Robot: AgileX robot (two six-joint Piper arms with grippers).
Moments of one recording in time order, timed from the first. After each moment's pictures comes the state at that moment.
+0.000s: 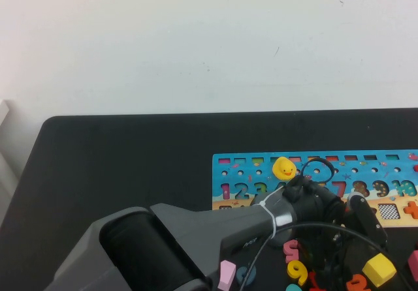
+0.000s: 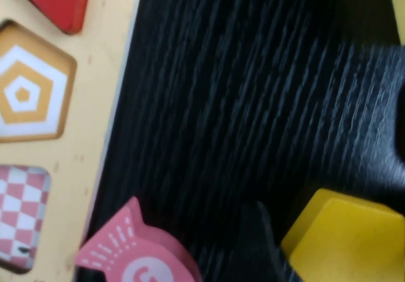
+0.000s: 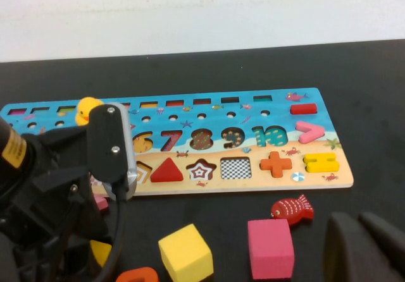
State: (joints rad) right arm -0.03 -0.01 0.02 0.11 0.42 -0.05; left arm -0.93 2.48 -1.89 -0.16 0.71 0.46
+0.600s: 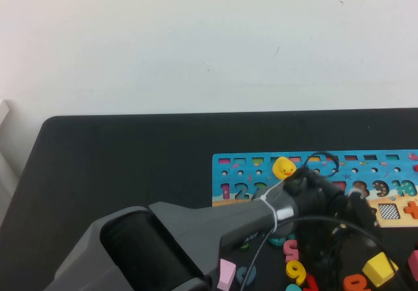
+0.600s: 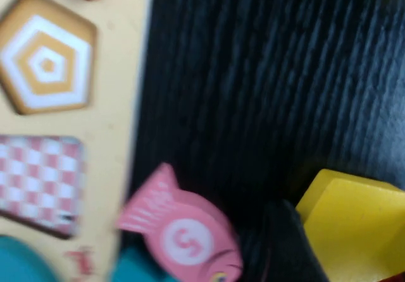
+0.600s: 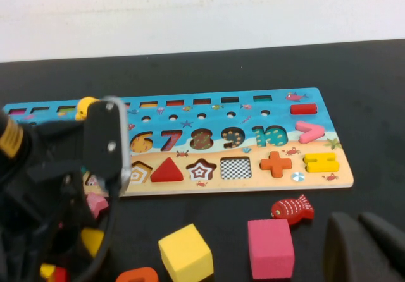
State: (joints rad) right arm -0.03 -0.01 0.02 0.11 0.42 -0.05; left arm -0.92 2.48 -1.94 -0.08 0.80 0.46
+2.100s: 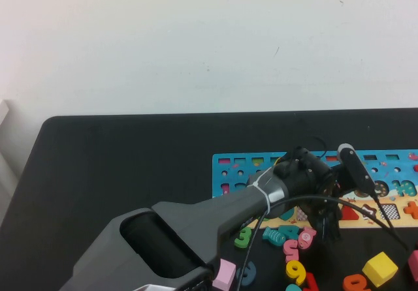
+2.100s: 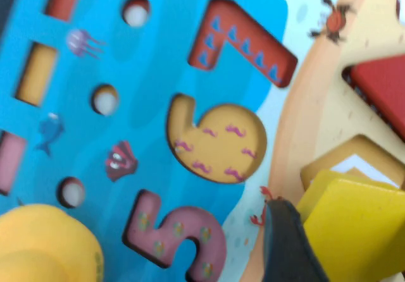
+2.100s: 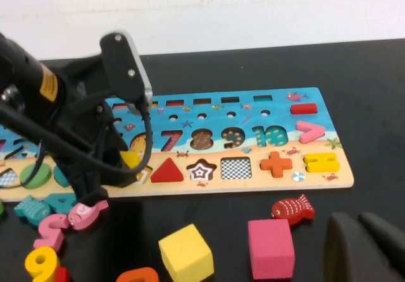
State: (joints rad) right arm -0.03 -0.01 0.02 0.11 0.42 -0.05; left arm -0.85 2.63 -2.21 0.05 0.68 0.33
